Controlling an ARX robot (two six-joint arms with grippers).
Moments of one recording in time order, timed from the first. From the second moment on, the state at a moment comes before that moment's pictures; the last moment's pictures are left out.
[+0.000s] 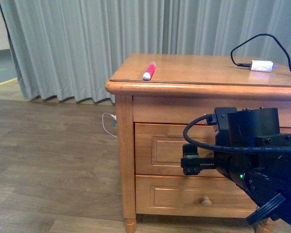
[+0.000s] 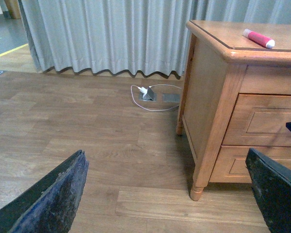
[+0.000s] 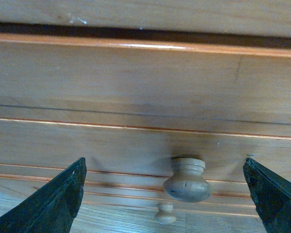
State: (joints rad) left arm 0.00 0.00 0.02 0.00 0.00 0.00; right arm 0.27 2.22 1.06 0.73 0.19 0.09
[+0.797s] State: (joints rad) left arm 0.00 0.00 0.02 0.00 0.00 0.00; right arm 0.25 2.25 1.08 0.69 0.21 0.08
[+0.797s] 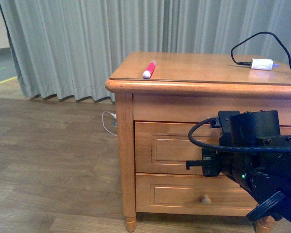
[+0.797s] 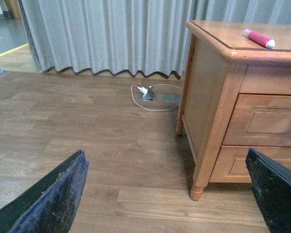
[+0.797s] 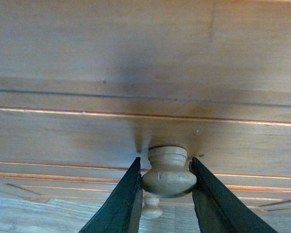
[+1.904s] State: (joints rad) left arm 0.00 0.00 0.02 0.00 0.00 0.00; right arm 0.31 1.50 0.39 0.40 0.16 0.14
